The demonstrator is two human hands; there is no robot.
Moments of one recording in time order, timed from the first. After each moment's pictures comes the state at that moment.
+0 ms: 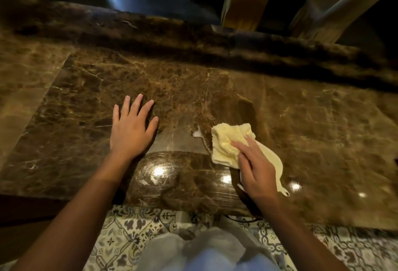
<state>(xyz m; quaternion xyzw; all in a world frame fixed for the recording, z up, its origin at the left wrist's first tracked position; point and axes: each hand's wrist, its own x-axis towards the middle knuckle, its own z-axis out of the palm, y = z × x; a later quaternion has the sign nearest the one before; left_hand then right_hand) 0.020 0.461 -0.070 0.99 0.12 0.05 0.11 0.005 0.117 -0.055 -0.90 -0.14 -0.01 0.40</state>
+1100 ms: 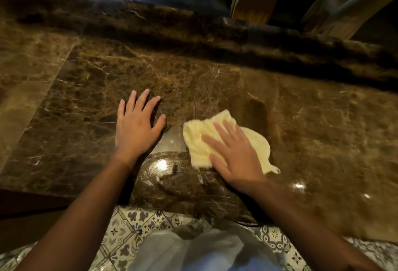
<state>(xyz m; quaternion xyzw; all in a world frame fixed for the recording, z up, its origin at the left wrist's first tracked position) 0.022 0.462 -0.067 0.98 0.13 0.06 0.14 0.045 0.167 -0.064 -0.91 -0.37 0.07 0.17</state>
